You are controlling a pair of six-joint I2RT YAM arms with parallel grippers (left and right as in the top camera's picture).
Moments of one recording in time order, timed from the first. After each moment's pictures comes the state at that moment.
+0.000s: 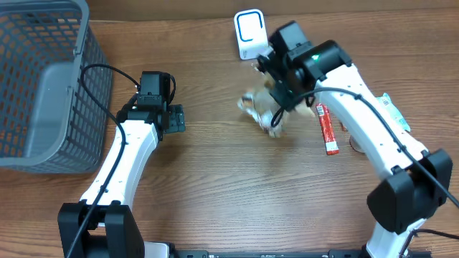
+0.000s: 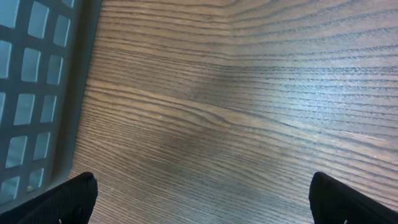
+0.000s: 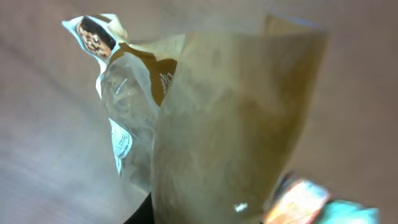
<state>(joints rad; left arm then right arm) -0.06 1.56 1.10 -0.71 -0.35 -0.17 0.47 1.93 1.83 -1.23 0.00 -0.28</state>
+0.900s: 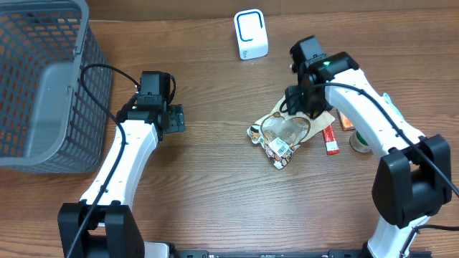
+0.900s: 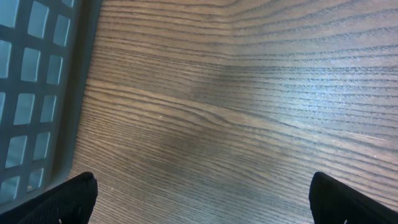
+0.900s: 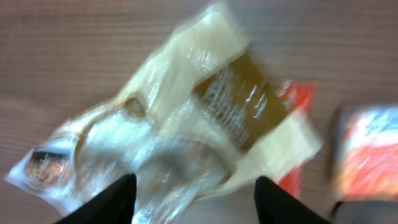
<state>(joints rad) -0.06 1.56 1.10 -0.71 -0.35 -0.17 0.39 1.94 1.62 -1.08 -0.01 0.30</state>
